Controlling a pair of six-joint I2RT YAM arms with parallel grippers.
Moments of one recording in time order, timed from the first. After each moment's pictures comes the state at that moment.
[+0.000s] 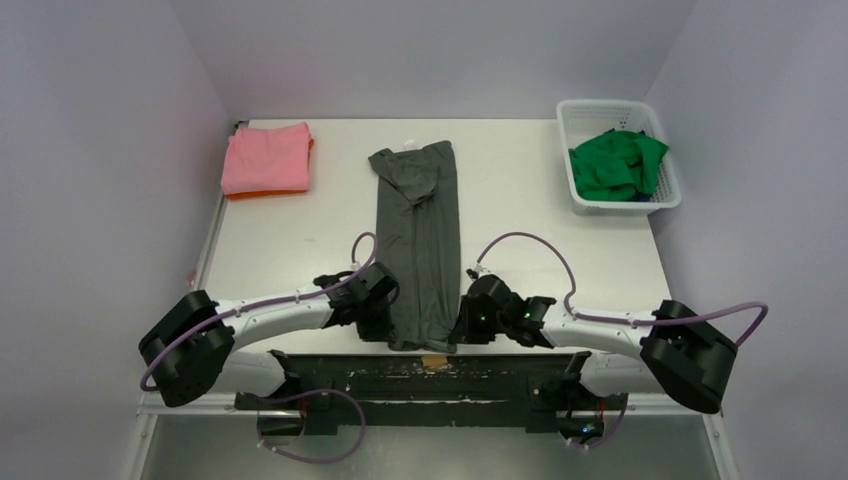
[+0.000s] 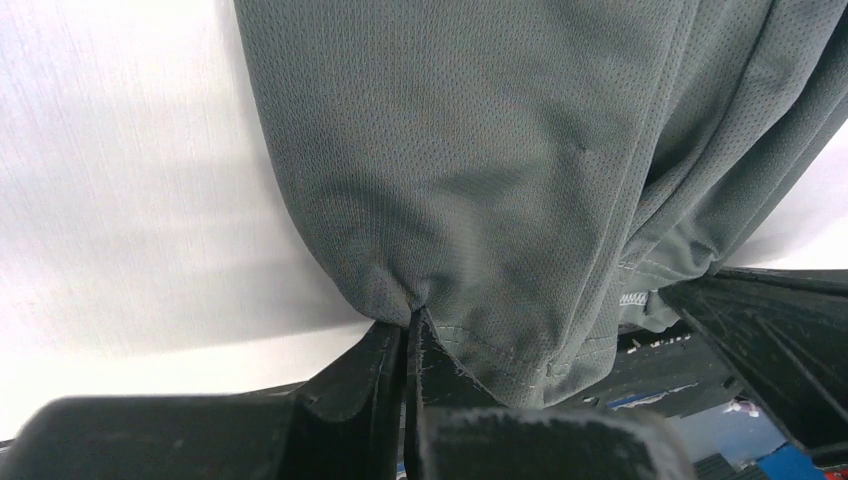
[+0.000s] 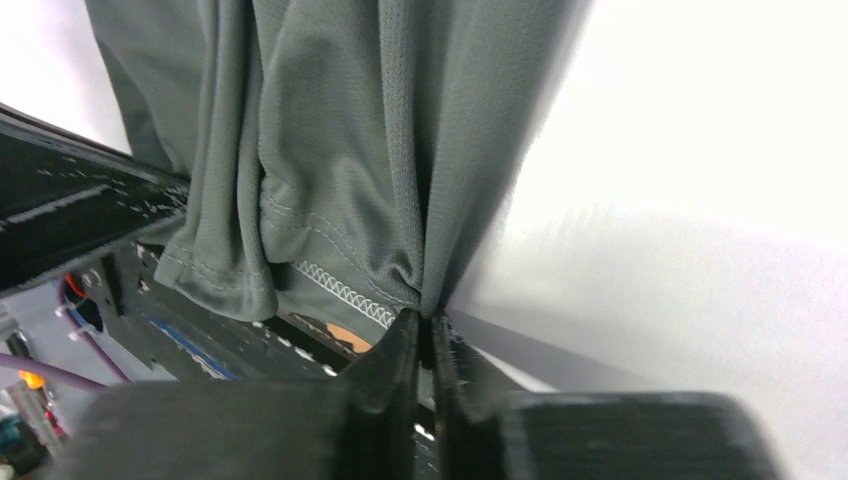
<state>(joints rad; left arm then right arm) -0.90 1.29 0.59 -0.50 0.04 -1.10 0.98 1.22 0.43 -0.11 -0.07 0.97</state>
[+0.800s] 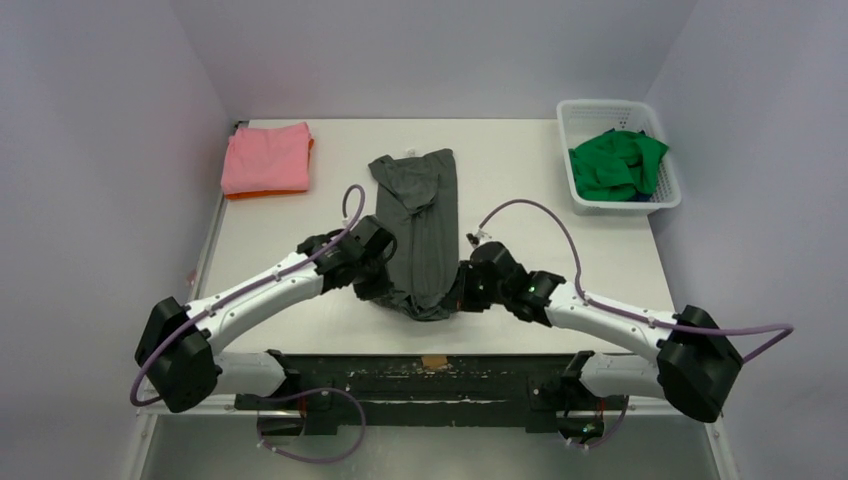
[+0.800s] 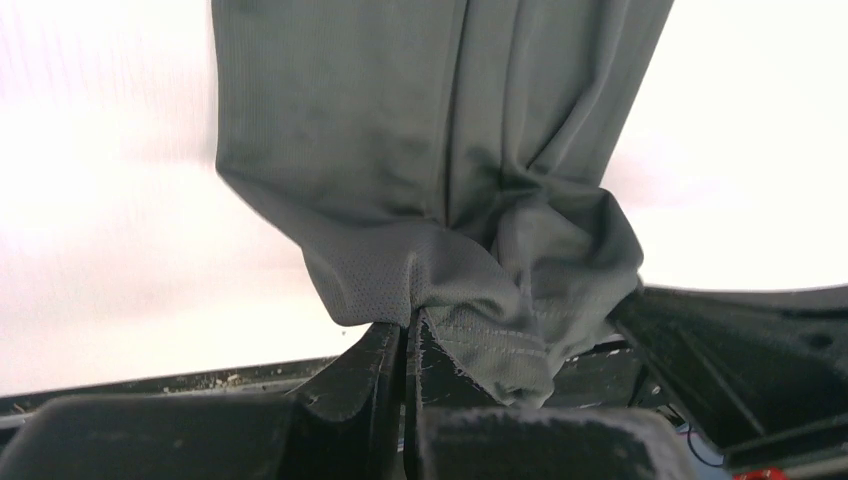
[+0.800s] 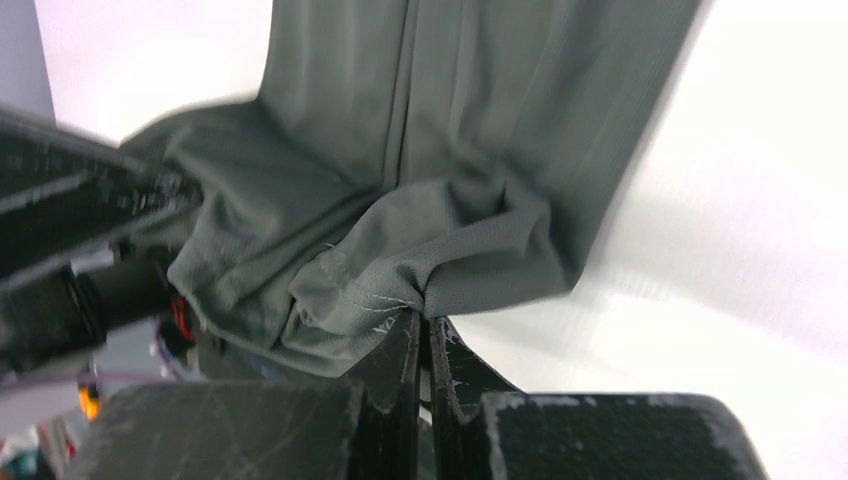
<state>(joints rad) -0.78 1.27 0.92 -0.76 -0.06 -1.00 0.90 1.18 0.62 -0.22 -0.06 0.89</state>
